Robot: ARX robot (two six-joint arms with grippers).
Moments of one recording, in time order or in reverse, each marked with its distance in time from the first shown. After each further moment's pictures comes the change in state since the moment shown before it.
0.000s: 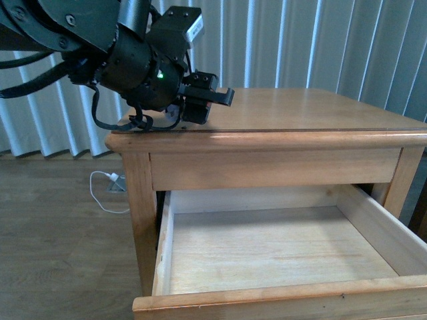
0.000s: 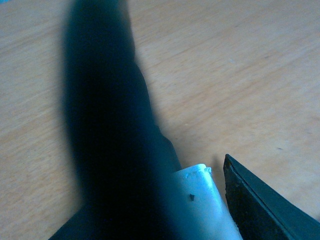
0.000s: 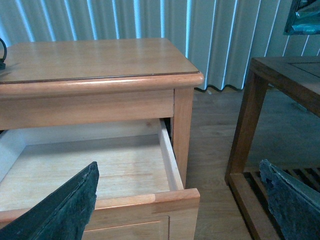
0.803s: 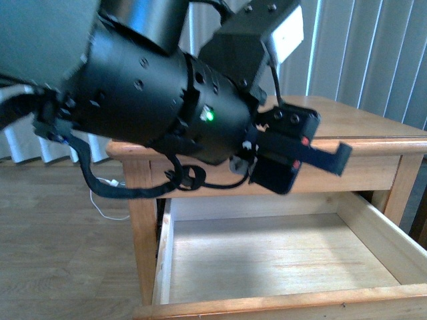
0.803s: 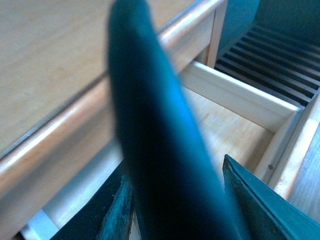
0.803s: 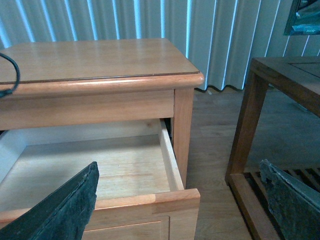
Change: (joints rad) left arm -0.223 -0.261 -0.380 0.092 0.130 0.024; right arm 0.000 0.000 0.000 0.000 0.000 0.000
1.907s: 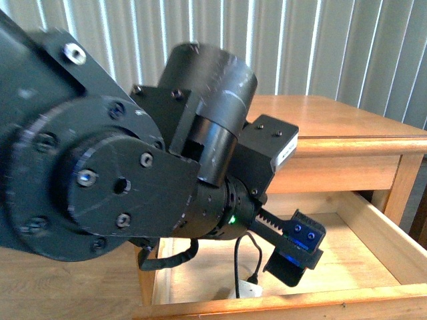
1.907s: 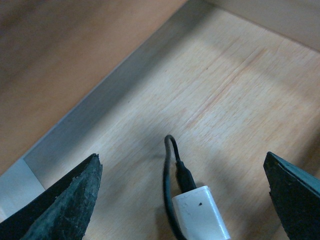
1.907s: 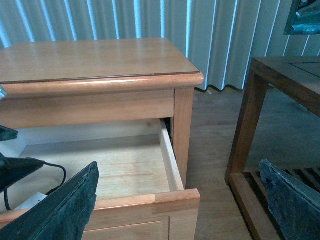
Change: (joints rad) left arm -0.018 0.226 0.029 0.052 -0.161 0.053; right arm 0.000 0.000 0.000 0.000 0.000 0.000
